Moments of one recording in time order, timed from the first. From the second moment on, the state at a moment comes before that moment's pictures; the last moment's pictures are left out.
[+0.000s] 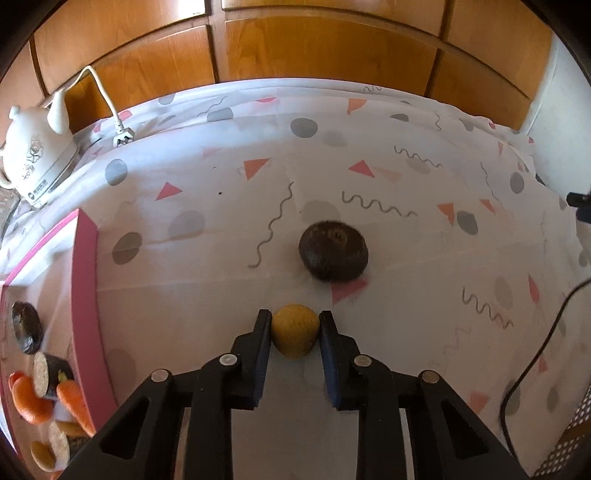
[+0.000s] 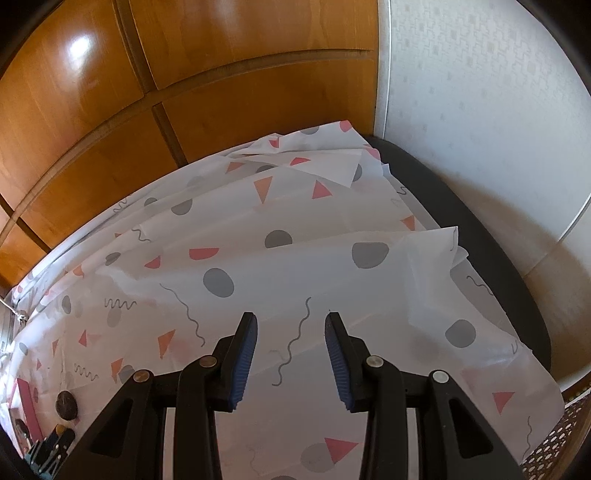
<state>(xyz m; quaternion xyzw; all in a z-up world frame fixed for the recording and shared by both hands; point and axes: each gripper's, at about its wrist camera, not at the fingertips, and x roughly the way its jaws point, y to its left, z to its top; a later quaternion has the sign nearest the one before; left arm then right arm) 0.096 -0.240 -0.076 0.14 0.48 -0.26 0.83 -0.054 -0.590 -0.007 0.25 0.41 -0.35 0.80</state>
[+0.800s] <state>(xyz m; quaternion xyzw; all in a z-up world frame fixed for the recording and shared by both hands) 0.063 -0.177 -0.034 0.07 0.47 -0.25 0.85 -0.054 -0.583 -0.017 0.24 0.43 -0.35 0.80</state>
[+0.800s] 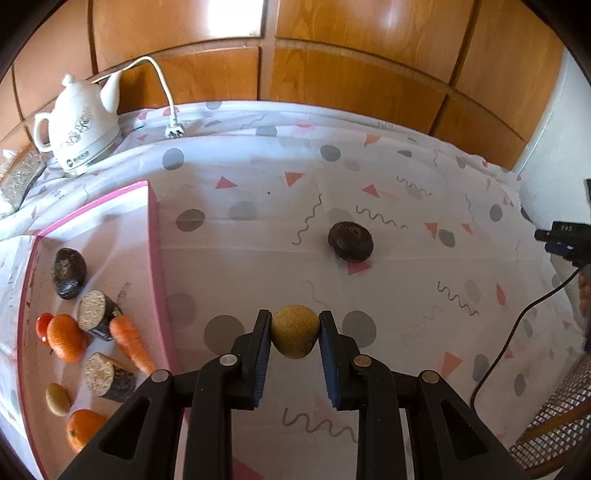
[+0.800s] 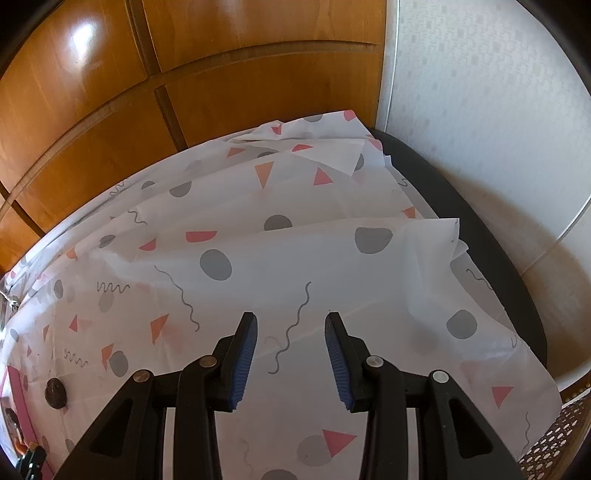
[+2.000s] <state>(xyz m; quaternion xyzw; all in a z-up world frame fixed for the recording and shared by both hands) 0.072 -0.015 -0.011 -0.03 0.44 -0.13 0.89 -0.002 -0.478 -0.017 0.10 0.46 -0.13 0.88</state>
